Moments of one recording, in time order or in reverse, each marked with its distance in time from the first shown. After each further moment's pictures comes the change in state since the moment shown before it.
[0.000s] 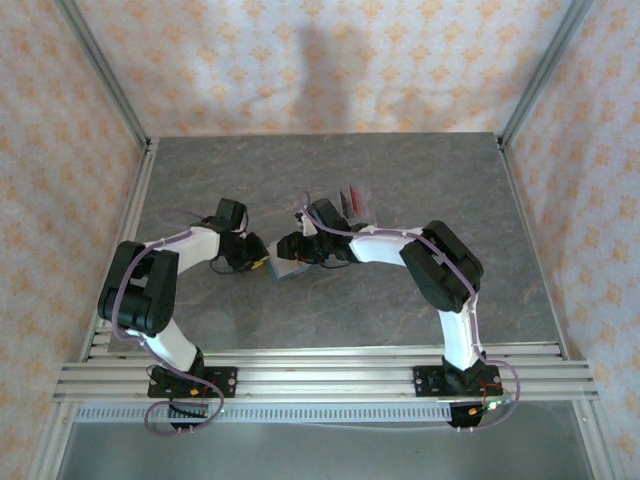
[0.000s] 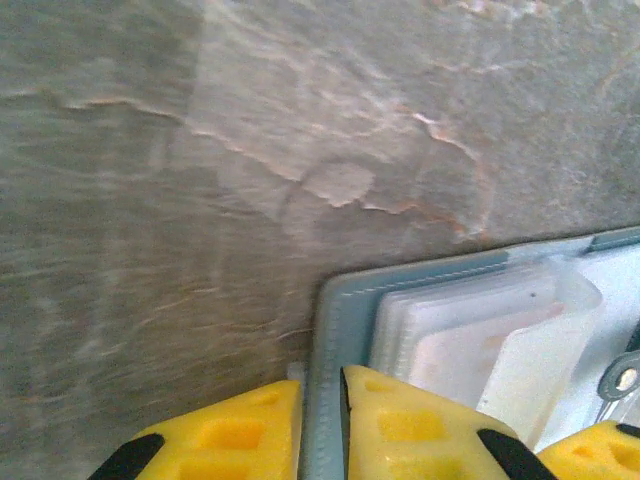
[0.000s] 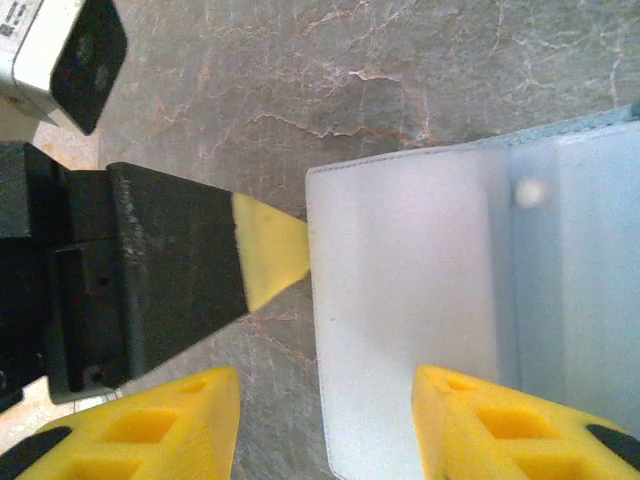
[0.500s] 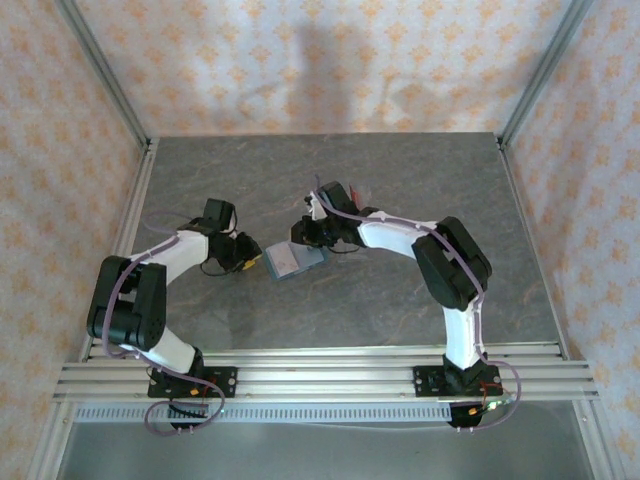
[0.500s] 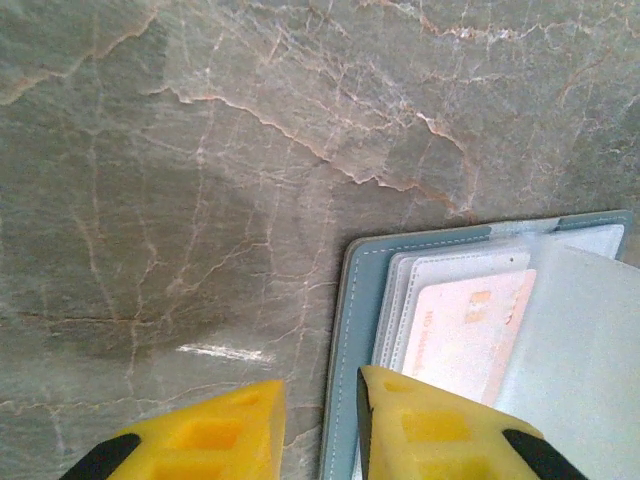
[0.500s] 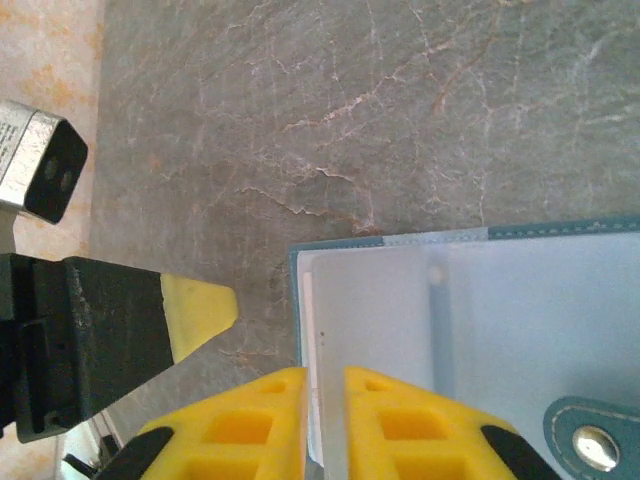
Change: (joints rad) left arm 0.045 -0.097 -0.031 -0.043 0.023 0.027; right arm -0.076 -0.021 0.095 -0.150 0.012 -0.081
